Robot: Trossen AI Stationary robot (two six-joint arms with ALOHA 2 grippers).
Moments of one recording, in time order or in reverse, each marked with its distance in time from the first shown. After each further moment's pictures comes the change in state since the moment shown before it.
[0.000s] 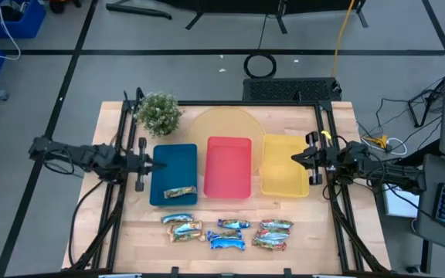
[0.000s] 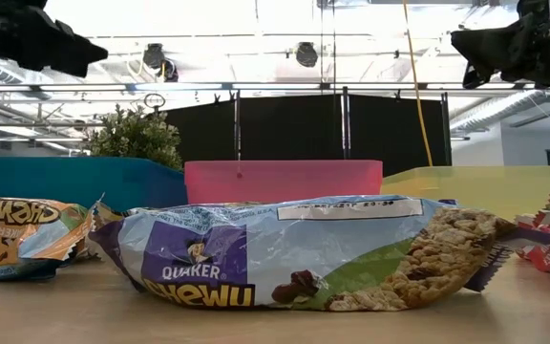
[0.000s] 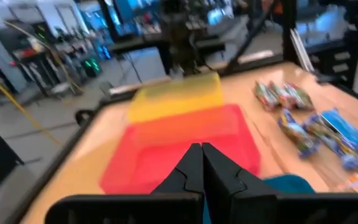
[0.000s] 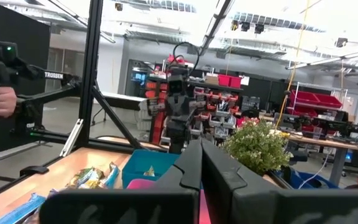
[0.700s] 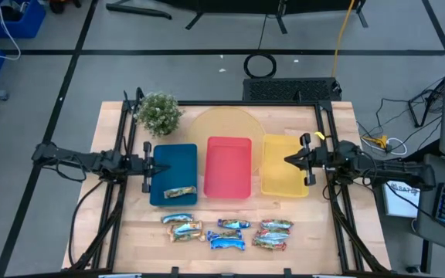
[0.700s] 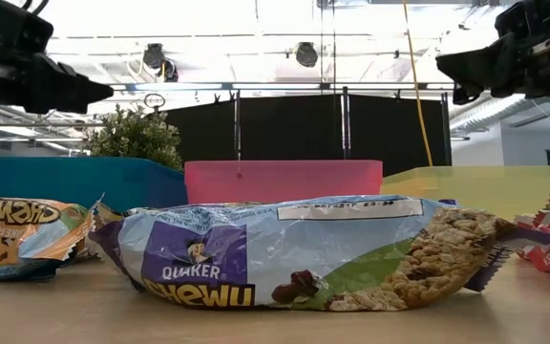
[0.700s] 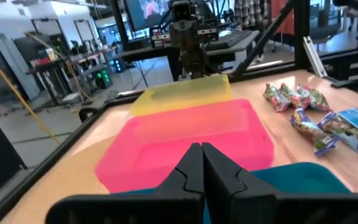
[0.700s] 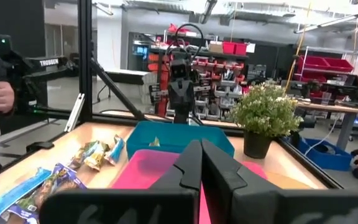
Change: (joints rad) left arm 0.050 -0.115 -0.260 0.227 0.024 -0.017; right arm 0.000 0.197 0.000 0.070 0.004 0.023
